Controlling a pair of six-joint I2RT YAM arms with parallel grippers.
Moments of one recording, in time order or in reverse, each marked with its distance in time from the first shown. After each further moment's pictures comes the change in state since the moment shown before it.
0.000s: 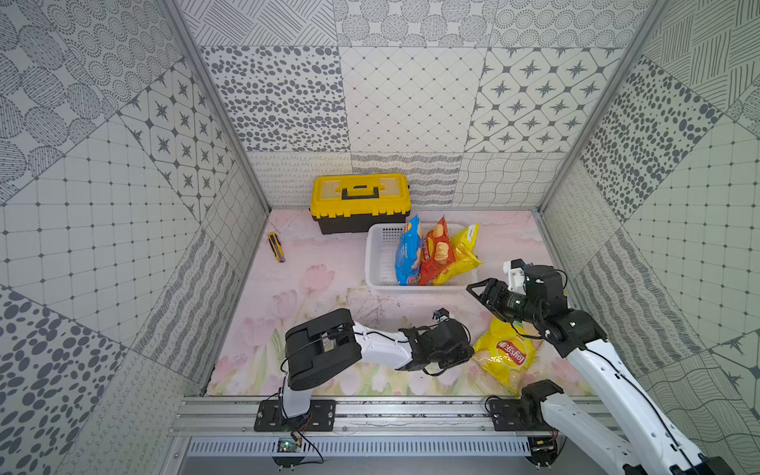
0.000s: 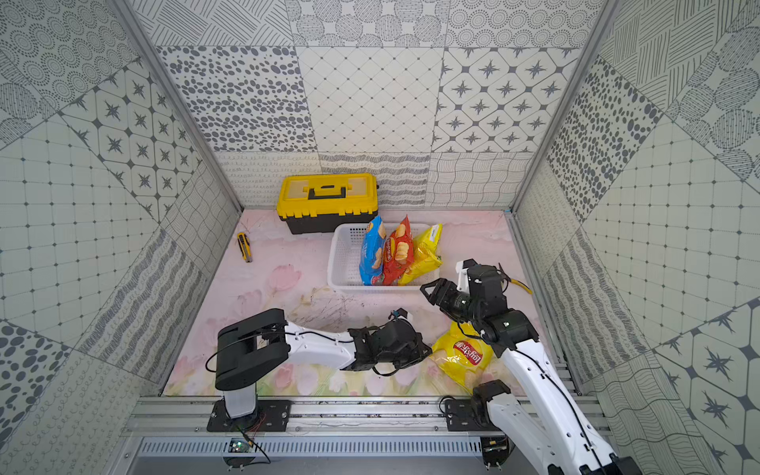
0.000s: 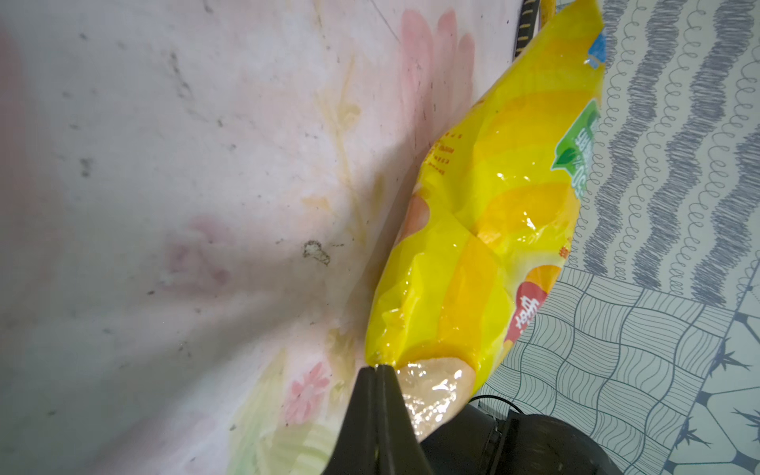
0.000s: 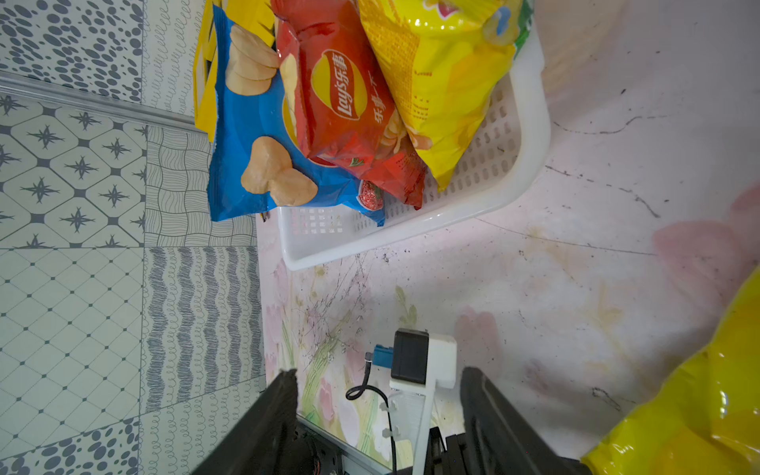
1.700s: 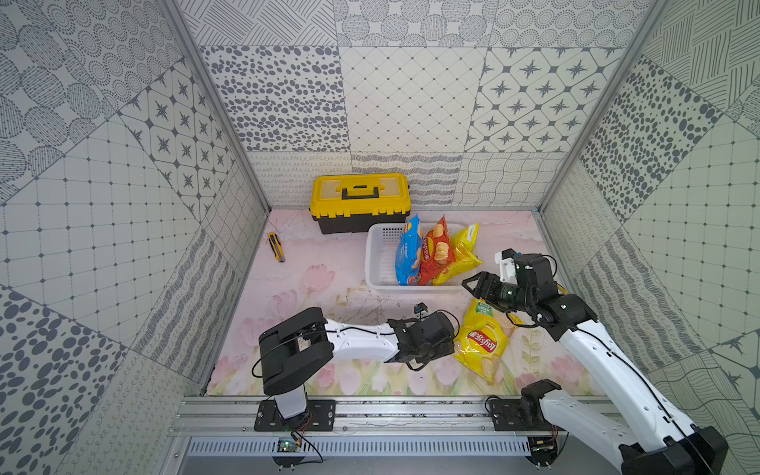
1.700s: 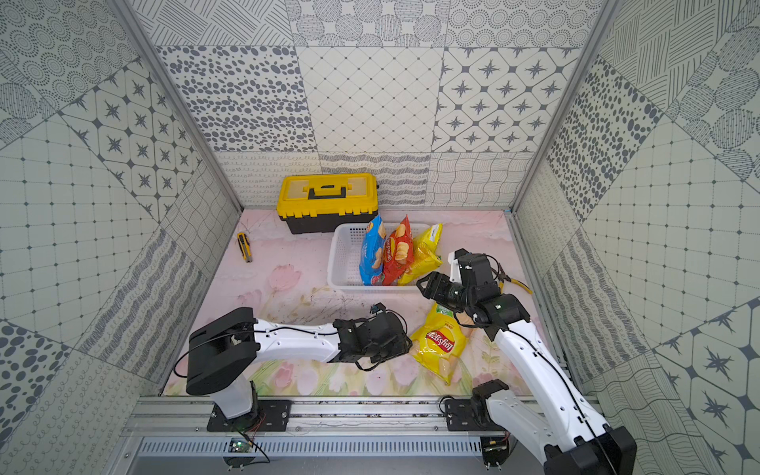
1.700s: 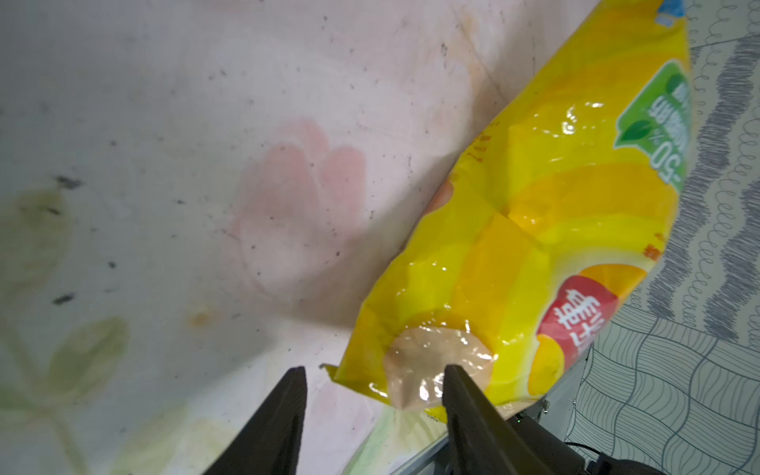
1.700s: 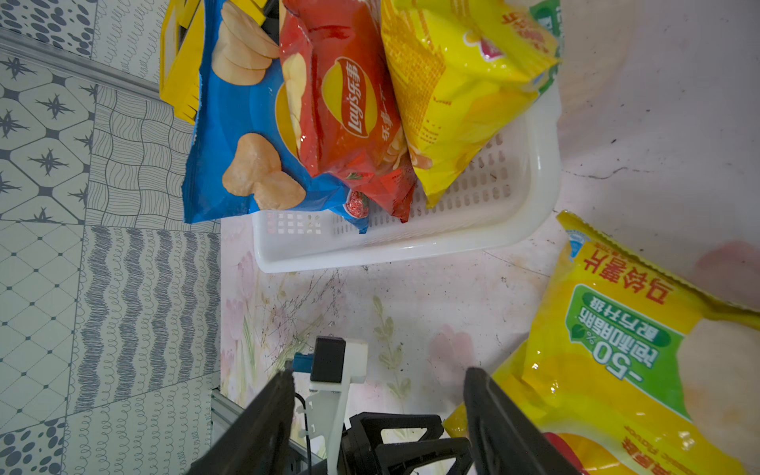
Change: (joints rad) left arm 0.046 -0.150 -0.041 -0.363 -0.092 0.060; right arm 0.027 0.114 0.096 -0.036 0.059 -0.141
